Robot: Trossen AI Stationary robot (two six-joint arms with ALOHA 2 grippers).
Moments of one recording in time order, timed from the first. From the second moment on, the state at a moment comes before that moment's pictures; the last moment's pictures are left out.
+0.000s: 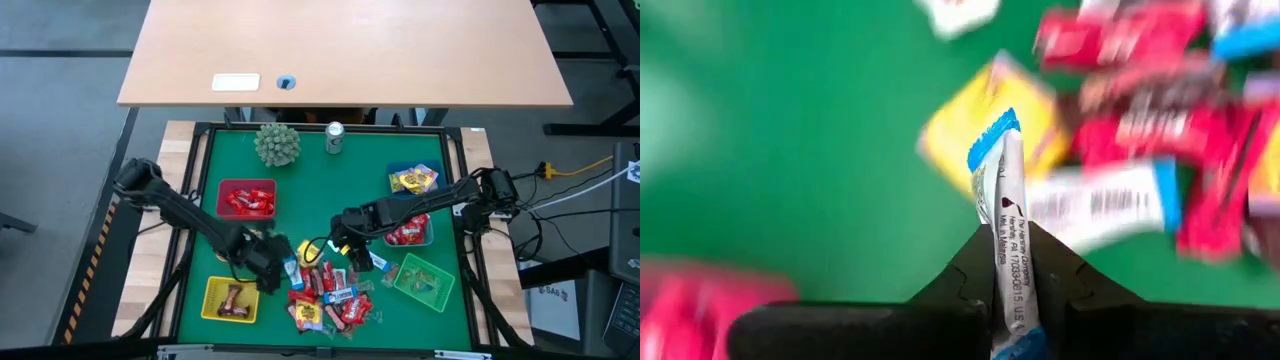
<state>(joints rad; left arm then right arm) -0.49 1.60 1.11 -0.71 -0.40 -0.57 0.20 1.80 1.33 -0.74 -0.13 0.07</state>
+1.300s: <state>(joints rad) -0.50 1.54 1.11 -0.89 -0.39 -0.91 0.27 1.80 1.17 -0.80 -0.06 0.47</state>
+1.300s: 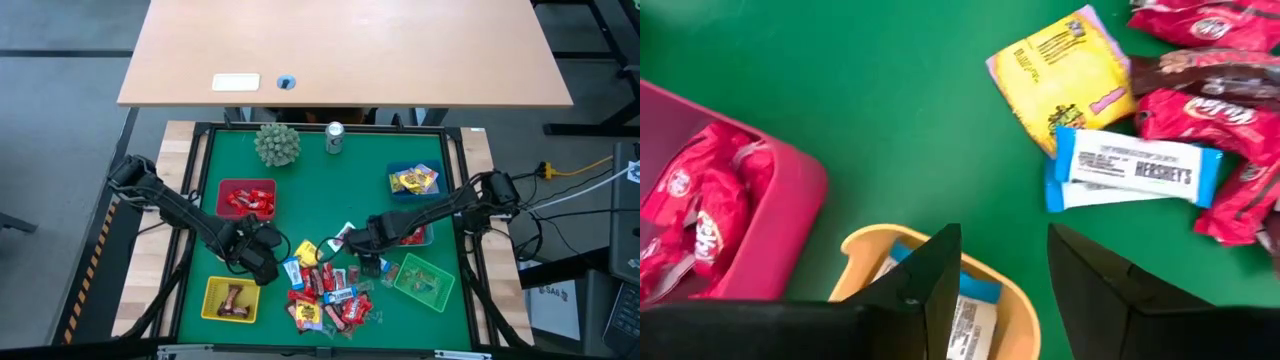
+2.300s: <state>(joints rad) -0.50 1.54 1.11 -0.88 -0.40 -0.91 0.31 1.80 1.06 -0.68 0.01 0.52</state>
